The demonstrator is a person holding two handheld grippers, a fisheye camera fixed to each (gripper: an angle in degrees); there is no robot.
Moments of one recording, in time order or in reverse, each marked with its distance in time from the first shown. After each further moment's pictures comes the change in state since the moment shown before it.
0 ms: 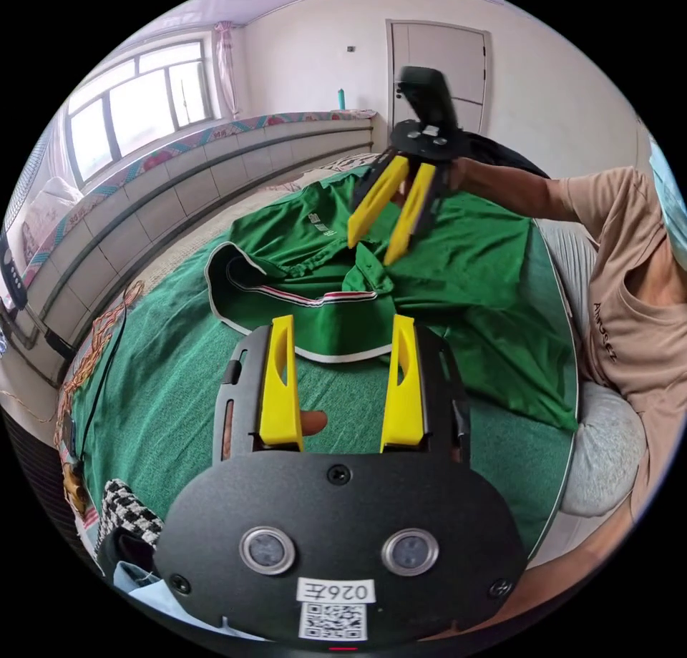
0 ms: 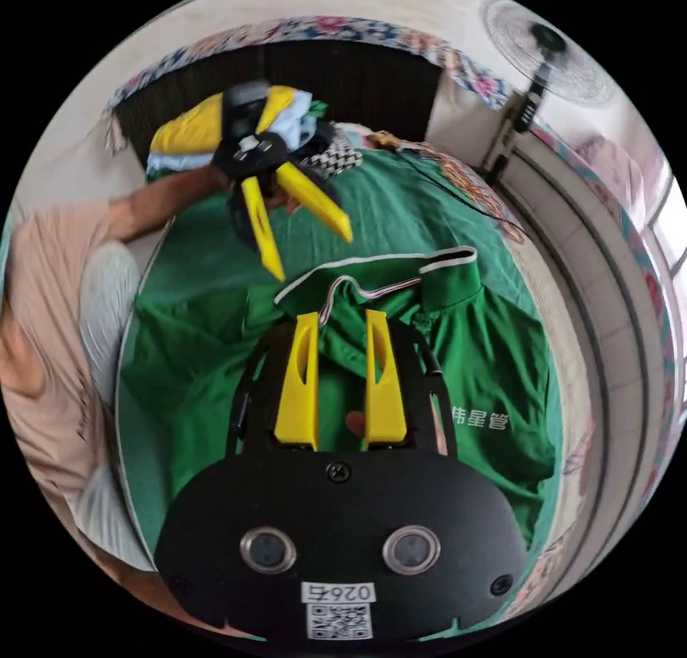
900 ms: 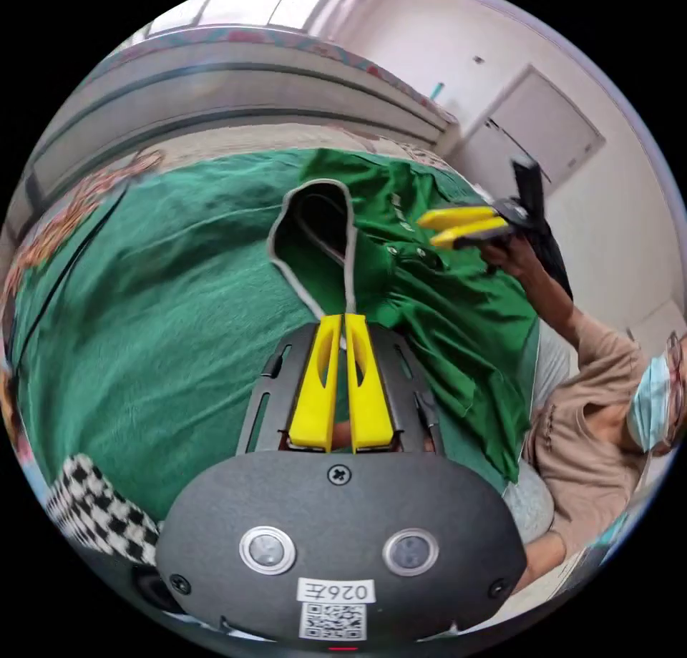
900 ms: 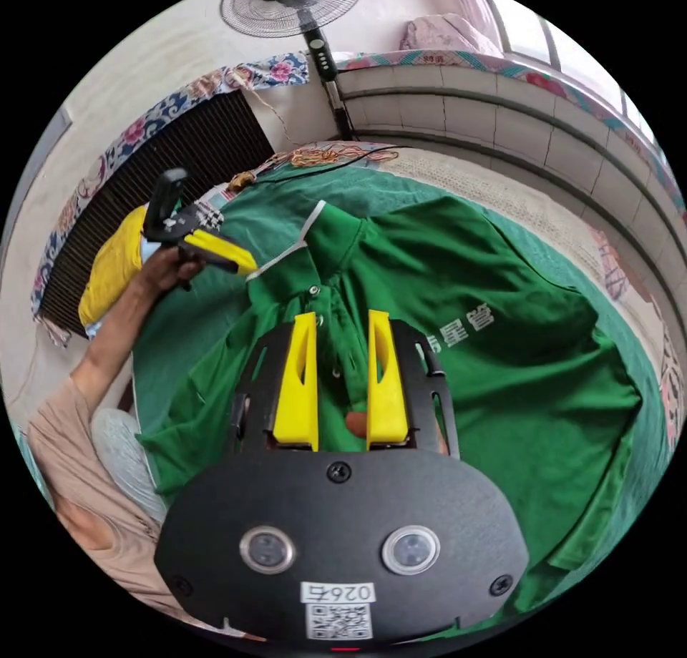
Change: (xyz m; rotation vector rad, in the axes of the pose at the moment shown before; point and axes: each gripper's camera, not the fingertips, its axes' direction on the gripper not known) left arm -0.178 -0.044 0.072 -0.155 0.228 -0.450; right arm 0.118 0.111 0.000 0.085 -0.019 0.660
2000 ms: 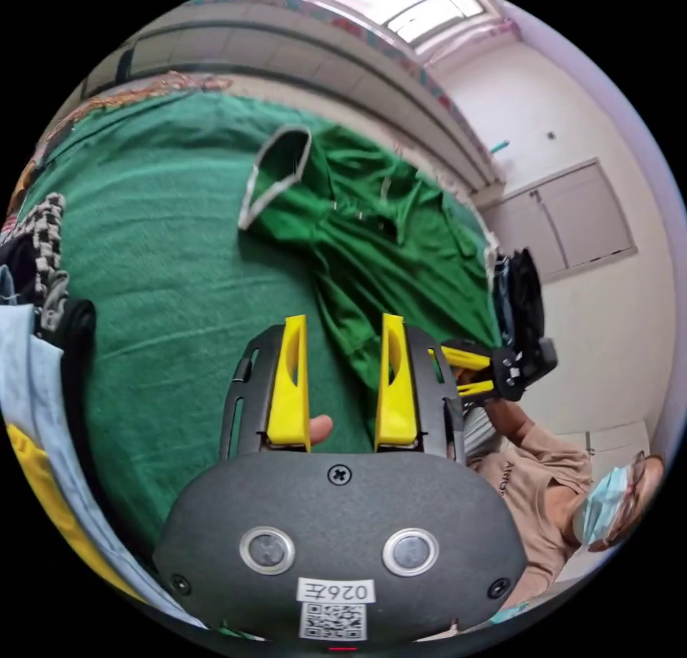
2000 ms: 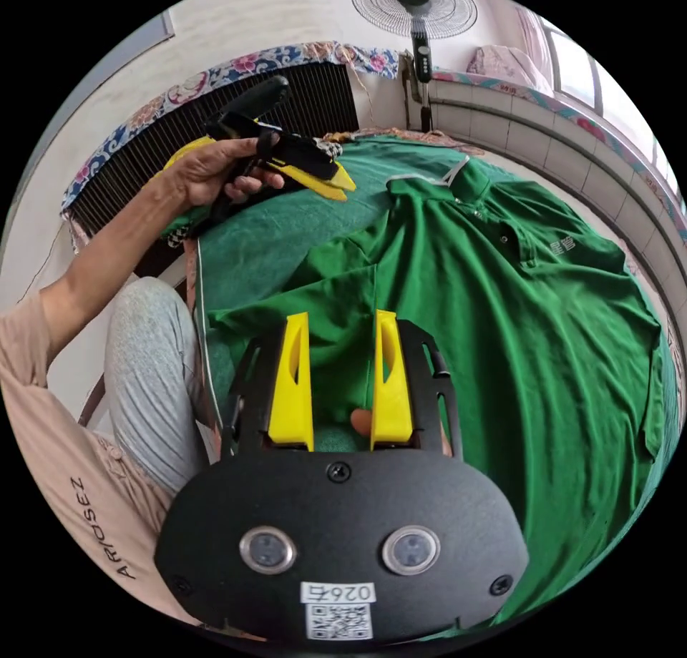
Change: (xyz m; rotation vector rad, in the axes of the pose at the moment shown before) left arm 0.088 0.091 -0.003 0.031 0.069 -0.408; right arm -0.188 0.197 -0.060 0.026 -0.014 -0.181
